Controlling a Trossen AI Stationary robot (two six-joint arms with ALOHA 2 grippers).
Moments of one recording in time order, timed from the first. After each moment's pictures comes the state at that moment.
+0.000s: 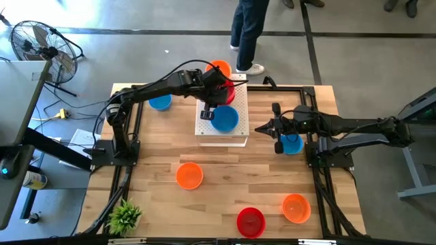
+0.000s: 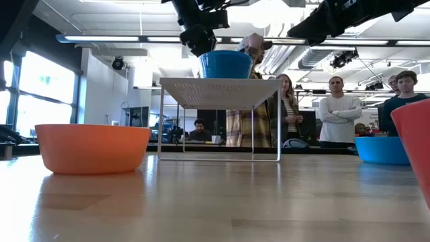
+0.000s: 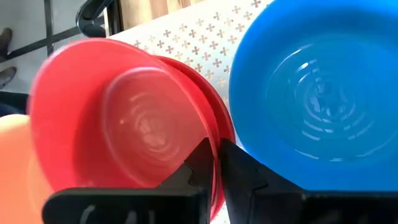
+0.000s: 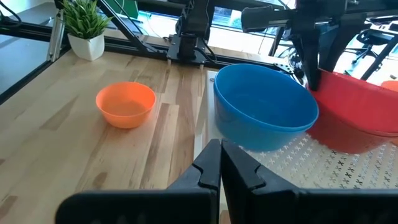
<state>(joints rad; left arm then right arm) 0.35 1.84 1.87 -0.99 -0.05 0.60 -0.13 0.85 0.62 -0.08 -0.09 -0.19</state>
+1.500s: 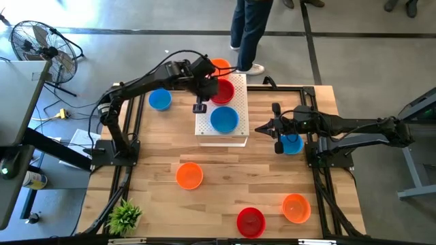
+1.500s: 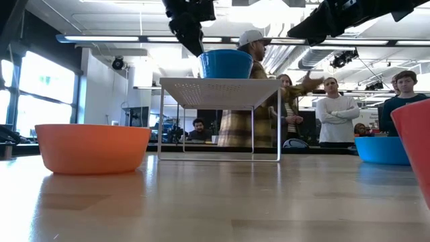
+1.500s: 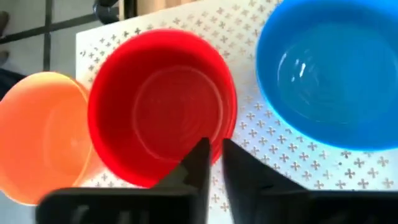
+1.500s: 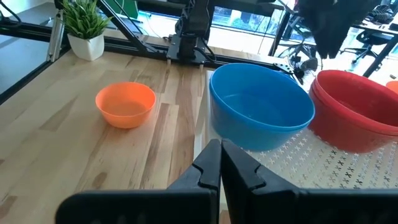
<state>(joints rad) 0.43 1.75 1.86 -1.06 0.02 0.57 -0.13 0.85 0.62 -0.08 -0.09 -0.19</state>
